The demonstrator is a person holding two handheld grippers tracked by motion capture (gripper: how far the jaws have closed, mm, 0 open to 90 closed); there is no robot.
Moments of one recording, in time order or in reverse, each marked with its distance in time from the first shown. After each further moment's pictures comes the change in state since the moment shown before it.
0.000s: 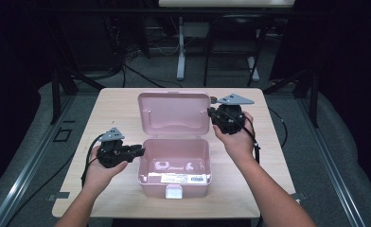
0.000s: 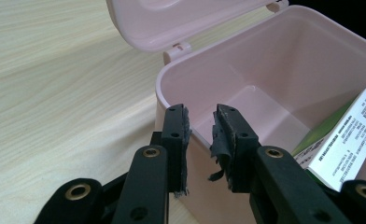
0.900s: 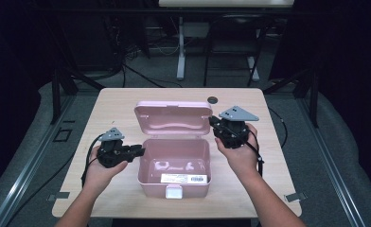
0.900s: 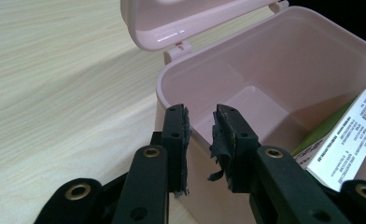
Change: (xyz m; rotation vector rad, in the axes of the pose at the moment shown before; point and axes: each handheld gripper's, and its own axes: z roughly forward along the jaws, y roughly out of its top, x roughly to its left) left arm 0.000 0.001 -0.001 0.004 -0.004 -0.018; right arm 0.018 -0.018 -0.032 -0.048 -0.008 -0.062
